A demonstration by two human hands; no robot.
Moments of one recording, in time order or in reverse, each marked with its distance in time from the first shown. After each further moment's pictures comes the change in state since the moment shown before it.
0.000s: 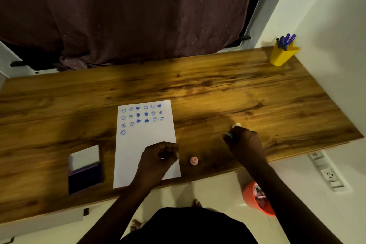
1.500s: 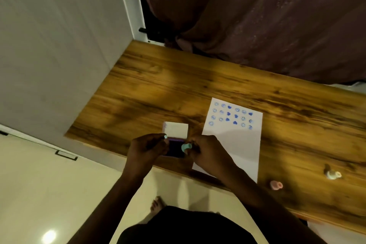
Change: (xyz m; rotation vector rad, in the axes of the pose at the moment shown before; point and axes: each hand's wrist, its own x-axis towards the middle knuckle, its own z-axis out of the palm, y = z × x) left_hand -0.113 -0.090 -0.212 -0.485 0.519 -0.093; right_hand -0.068 -0.305 0.128 0.198 -0.604 -0.636
